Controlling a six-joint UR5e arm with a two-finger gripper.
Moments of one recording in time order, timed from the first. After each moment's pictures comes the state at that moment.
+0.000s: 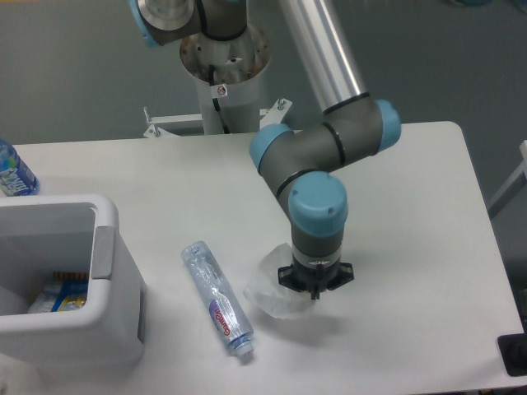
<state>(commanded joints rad) 2.46 -2.08 -1.34 -0.97 1.46 0.29</state>
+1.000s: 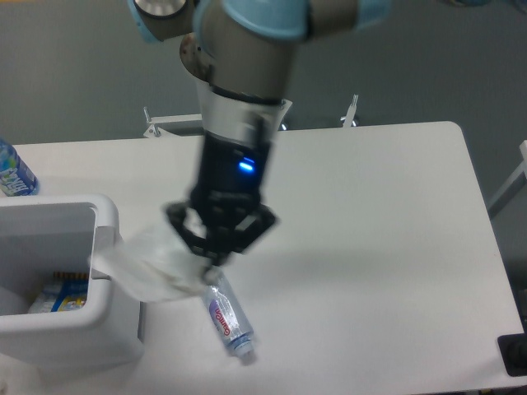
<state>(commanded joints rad) 2.19 -1.80 -1.33 -0.93 1.15 -0.09</state>
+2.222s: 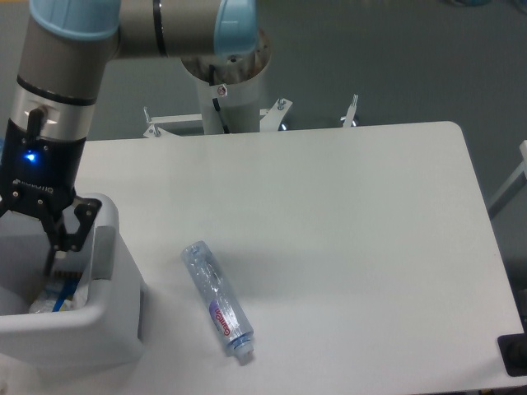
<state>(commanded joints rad) 2.14 -1.85 -1.32 -0.86 1.16 0.02</state>
